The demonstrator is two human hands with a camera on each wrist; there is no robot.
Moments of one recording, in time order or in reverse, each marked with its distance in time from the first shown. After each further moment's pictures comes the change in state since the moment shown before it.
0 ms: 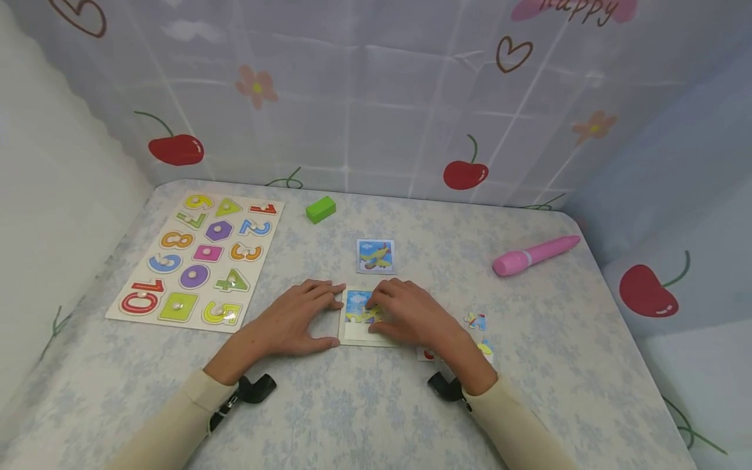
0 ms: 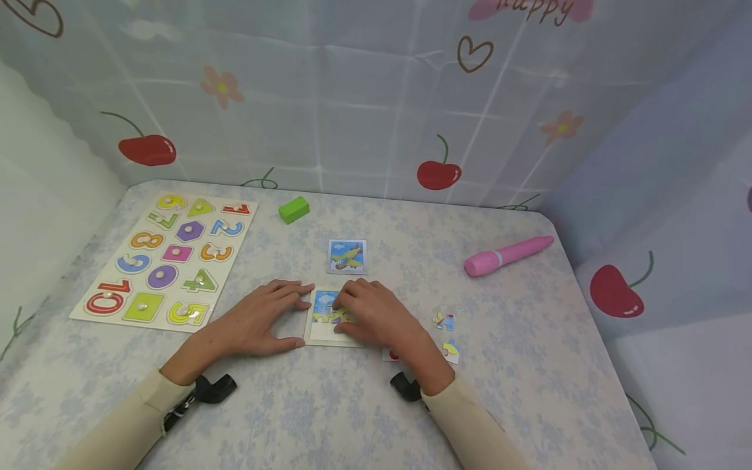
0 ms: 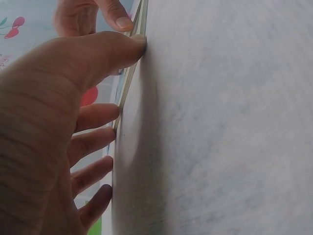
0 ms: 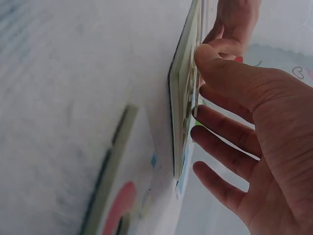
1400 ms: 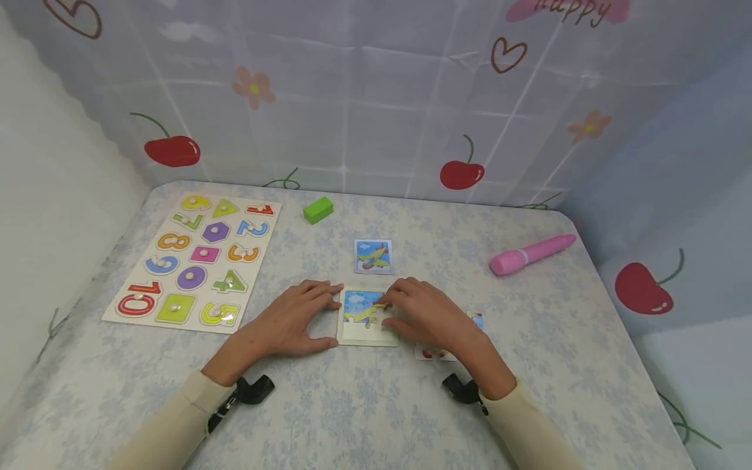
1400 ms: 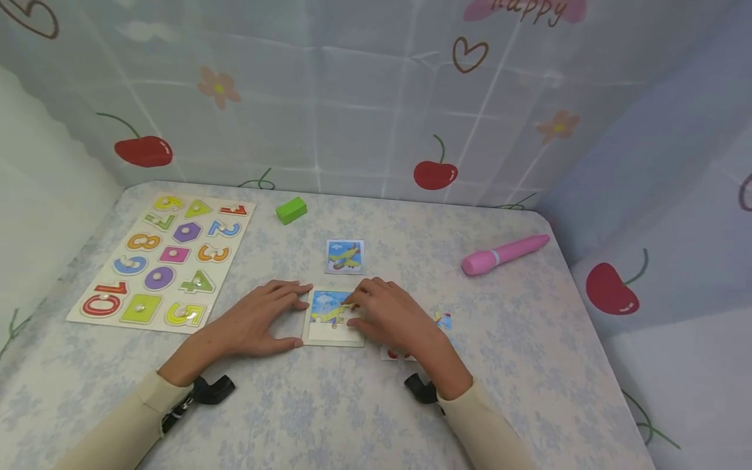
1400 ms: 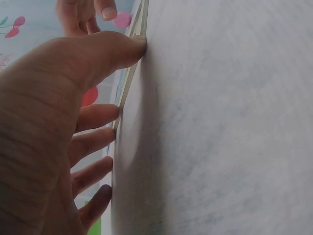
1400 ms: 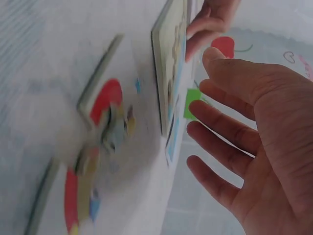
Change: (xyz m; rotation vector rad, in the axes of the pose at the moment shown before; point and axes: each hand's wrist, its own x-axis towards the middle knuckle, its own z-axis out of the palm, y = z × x) left_hand -0.001 0.002 0.000 -0.012 0.025 0.010; right_hand -0.024 0.011 -0.014 -0.021 0.032 0.041
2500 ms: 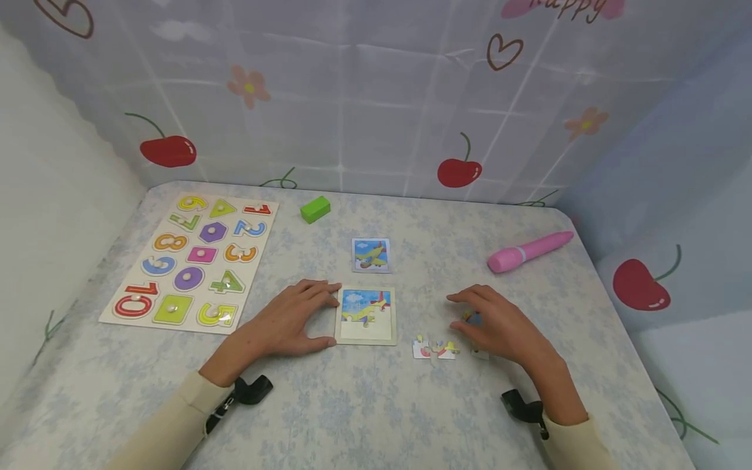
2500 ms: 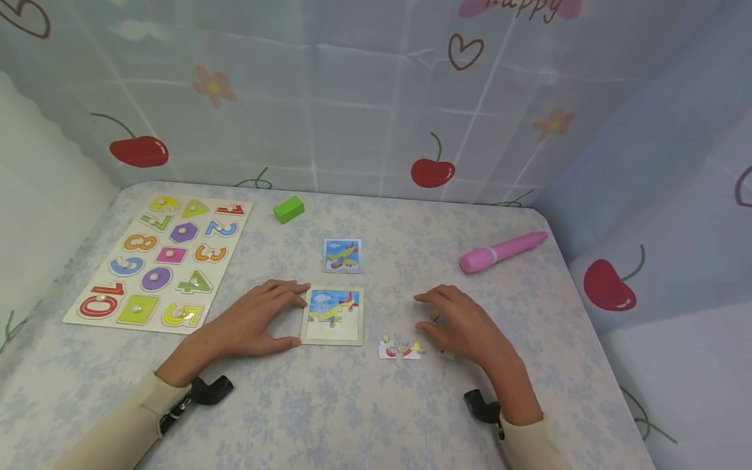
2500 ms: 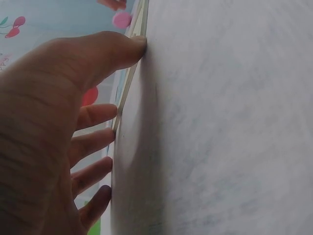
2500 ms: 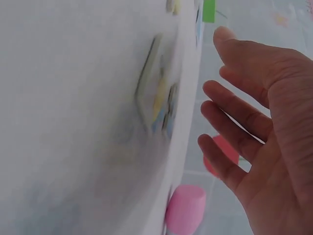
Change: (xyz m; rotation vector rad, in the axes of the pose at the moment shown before) left_hand 0.000 -0.001 0.000 -0.017 0.013 0.007; right_hand -0.098 0.067 -0.011 0.129 0.149 0.195
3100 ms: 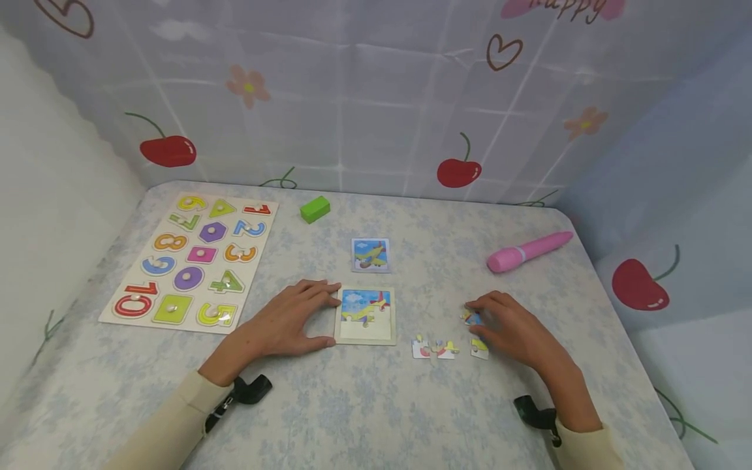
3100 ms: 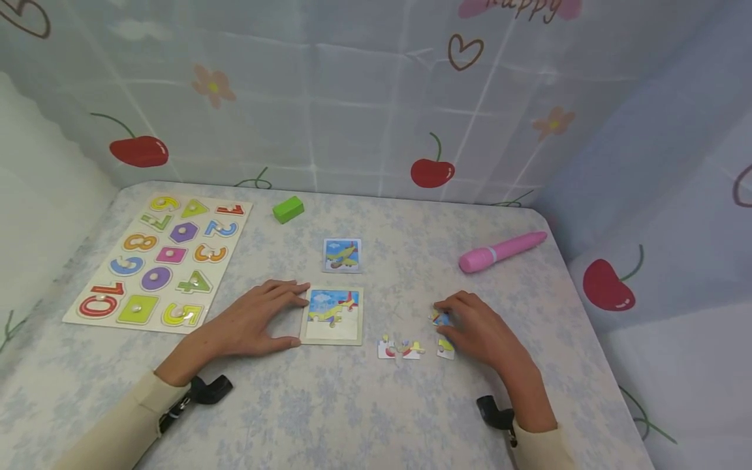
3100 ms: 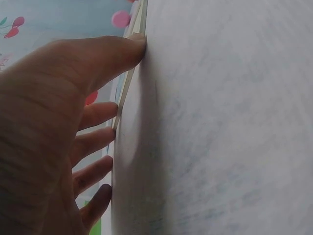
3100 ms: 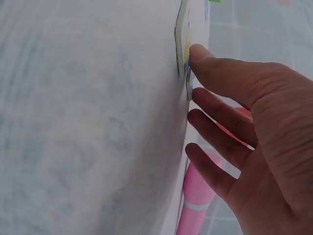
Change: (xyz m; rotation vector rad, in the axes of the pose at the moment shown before) left_hand -0.001 0.000 0.000 -0.002 -0.013 0.004; right_hand -0.023 0.023 -0.002 0.019 -0.036 0.135
